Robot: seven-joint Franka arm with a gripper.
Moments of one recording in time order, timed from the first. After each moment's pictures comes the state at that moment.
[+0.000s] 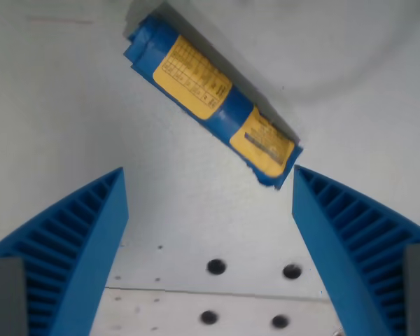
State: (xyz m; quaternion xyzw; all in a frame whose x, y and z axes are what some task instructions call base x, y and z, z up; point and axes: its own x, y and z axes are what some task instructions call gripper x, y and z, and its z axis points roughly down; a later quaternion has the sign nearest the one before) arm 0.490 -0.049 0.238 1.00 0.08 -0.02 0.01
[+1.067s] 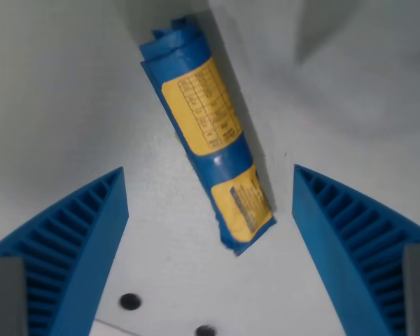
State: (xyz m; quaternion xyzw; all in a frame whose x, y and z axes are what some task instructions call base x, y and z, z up) arm 0.499 -0.046 0.188 0.96 0.29 -0.02 0.02
